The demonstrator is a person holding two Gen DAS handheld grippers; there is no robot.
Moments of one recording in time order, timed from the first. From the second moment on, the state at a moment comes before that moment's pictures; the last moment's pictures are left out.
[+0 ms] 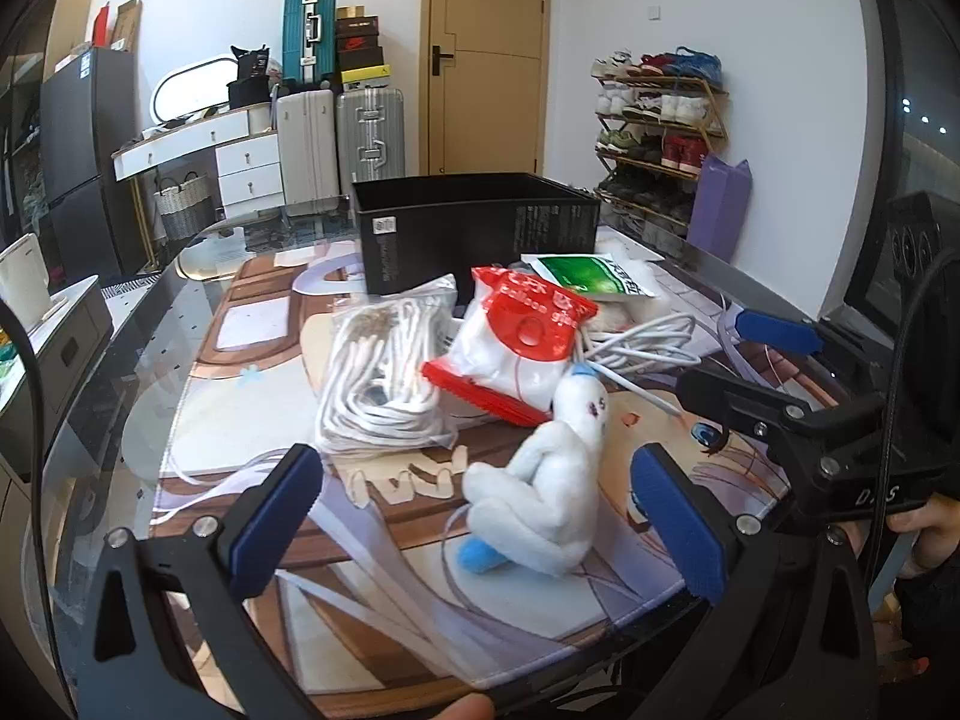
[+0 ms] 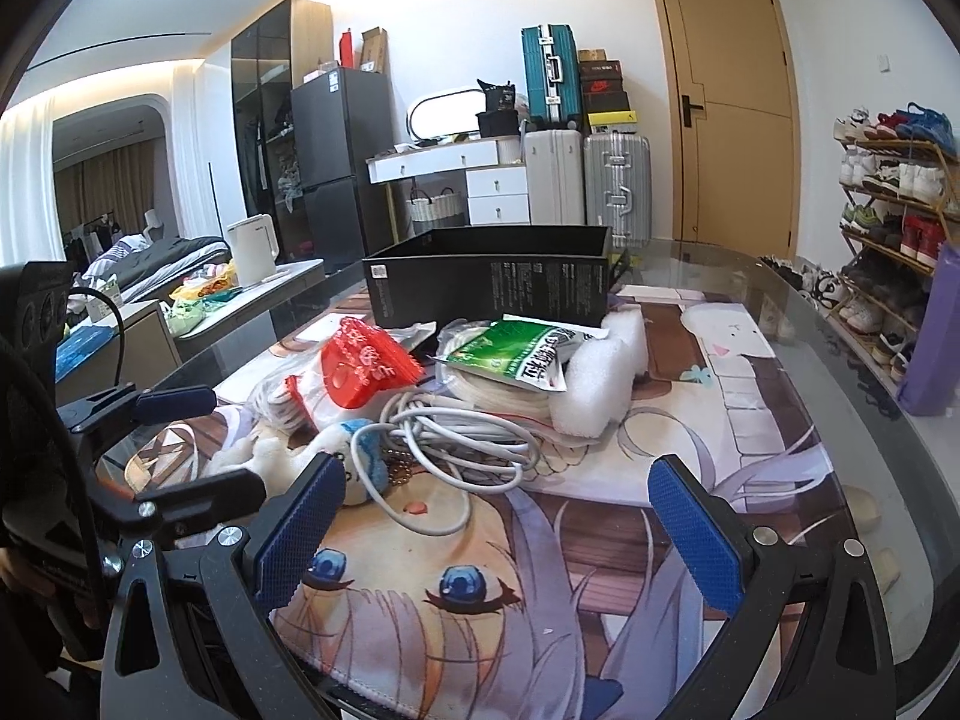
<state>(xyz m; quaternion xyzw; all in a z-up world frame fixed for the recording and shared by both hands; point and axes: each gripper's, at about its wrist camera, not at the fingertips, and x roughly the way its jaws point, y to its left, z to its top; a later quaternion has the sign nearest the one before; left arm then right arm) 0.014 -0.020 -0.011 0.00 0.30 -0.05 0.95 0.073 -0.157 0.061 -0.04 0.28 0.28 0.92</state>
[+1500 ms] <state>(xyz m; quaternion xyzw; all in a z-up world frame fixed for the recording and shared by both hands) -0.017 -0.008 0.026 -0.04 0.24 -0.15 0.96 0.078 -0.163 0.062 -0.02 0.29 0.29 0.91</state>
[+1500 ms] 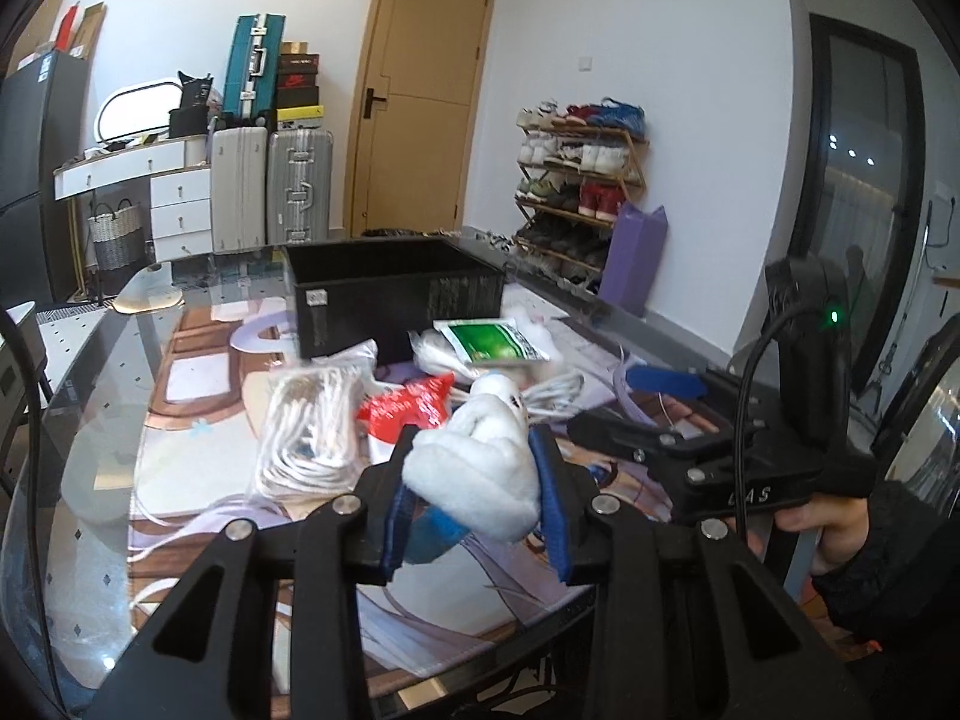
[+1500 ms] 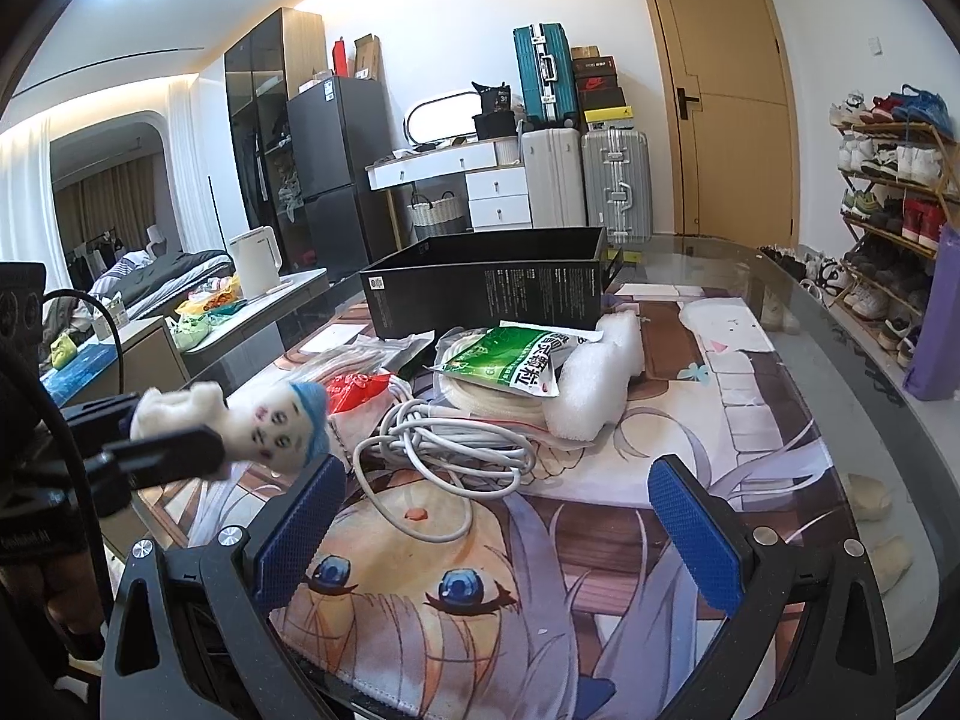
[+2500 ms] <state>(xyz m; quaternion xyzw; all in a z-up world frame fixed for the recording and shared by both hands) 0.009 0.038 0.039 -0.06 0.20 -0.06 0.98 0.134 -0.114 0.094 -0.09 0.32 0.31 0.89</state>
